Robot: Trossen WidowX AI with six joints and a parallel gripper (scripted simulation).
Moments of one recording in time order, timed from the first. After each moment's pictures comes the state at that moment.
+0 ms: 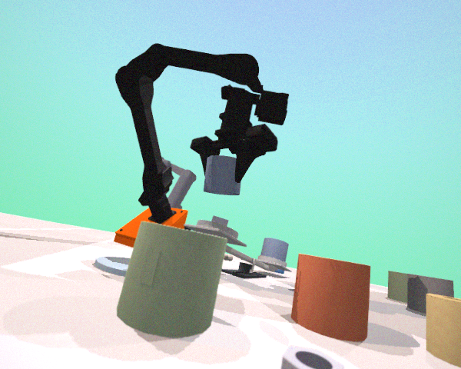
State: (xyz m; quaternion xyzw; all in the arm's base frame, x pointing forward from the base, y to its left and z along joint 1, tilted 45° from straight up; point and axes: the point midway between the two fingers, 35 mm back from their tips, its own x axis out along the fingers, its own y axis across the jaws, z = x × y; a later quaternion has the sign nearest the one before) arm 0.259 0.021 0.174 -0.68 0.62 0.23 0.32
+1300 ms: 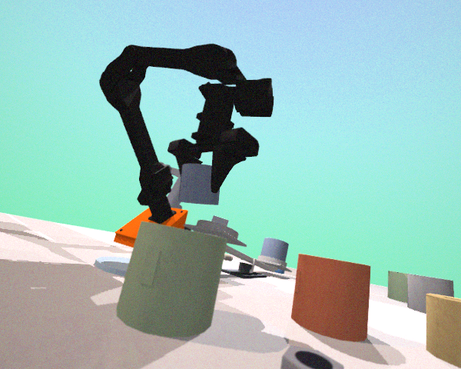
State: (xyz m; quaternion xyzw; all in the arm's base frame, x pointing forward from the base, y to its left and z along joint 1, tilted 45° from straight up) arm 0.249 -0.034 0.181 -0.65 0.63 0.25 0.34
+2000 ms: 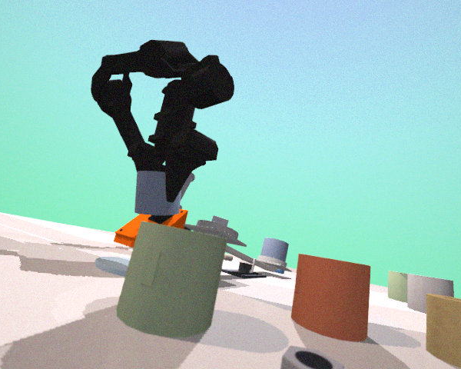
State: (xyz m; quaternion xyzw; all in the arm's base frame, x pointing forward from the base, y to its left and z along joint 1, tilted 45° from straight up) arm 0.217 -0.100 0.194 -0.65 0.62 0.26 0.36
